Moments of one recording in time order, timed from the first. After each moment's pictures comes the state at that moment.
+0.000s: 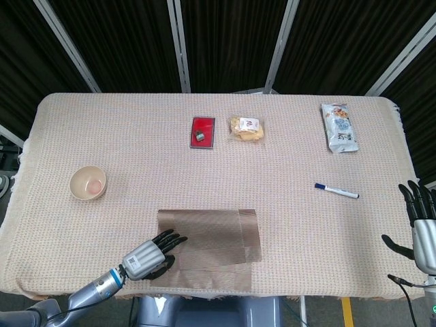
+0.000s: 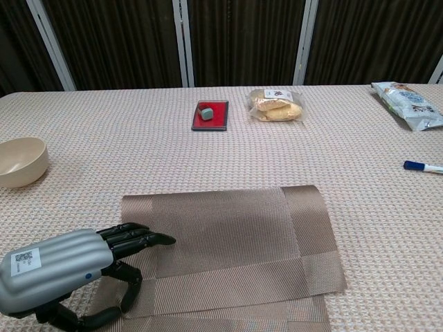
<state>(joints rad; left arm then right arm) -0.52 -1.67 0.25 -1.20 1.85 1.18 -0.09 0.05 -1.01 0.12 -1.72 -1.48 1.55 -0.09</state>
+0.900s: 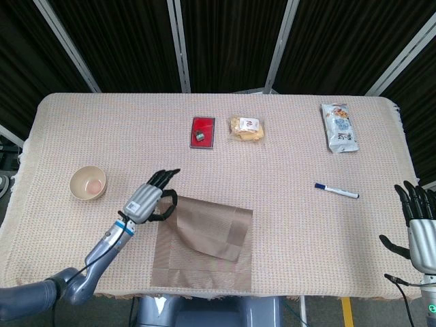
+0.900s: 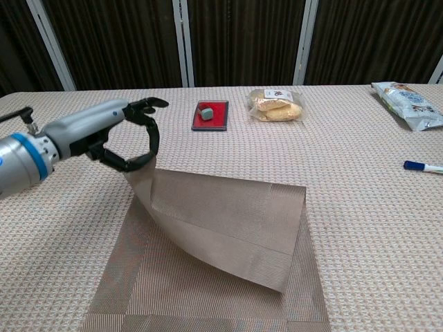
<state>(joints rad) -0.66 -1.62 -0.16 -1.36 1.40 1.01 -0.11 0.06 -1.03 0.11 -1.72 -1.47 1.54 -0.13</state>
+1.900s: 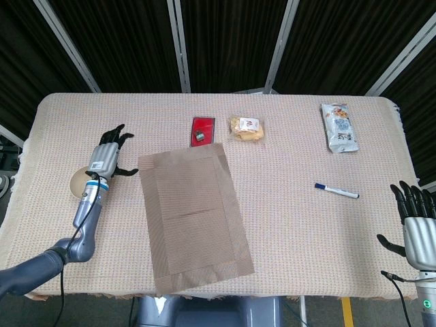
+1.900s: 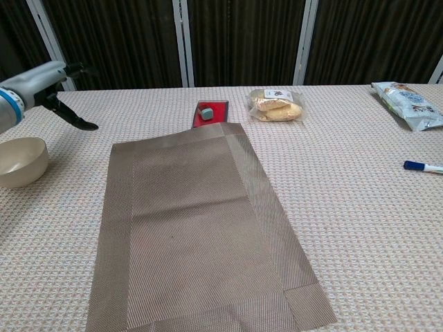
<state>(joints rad) -0.71 -1.64 -0.31 -1.05 1.07 0.95 -0.02 0.08 -1.04 0.11 -1.71 -1.45 1.51 -0.15</state>
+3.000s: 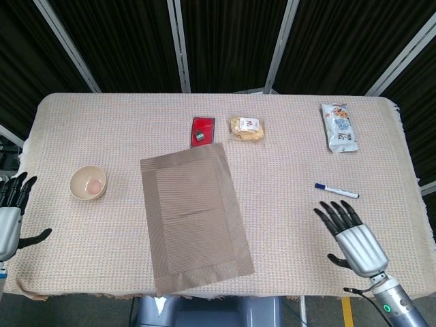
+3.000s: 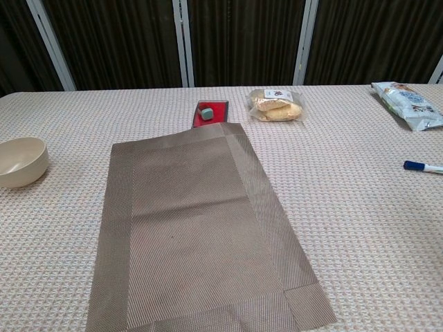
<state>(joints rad) -0.17 -0.97 -0.01 -1.98 1.33 1.51 0.32 0.22 -1.07 -0.02 -1.71 -1.77 1.29 -0.17</state>
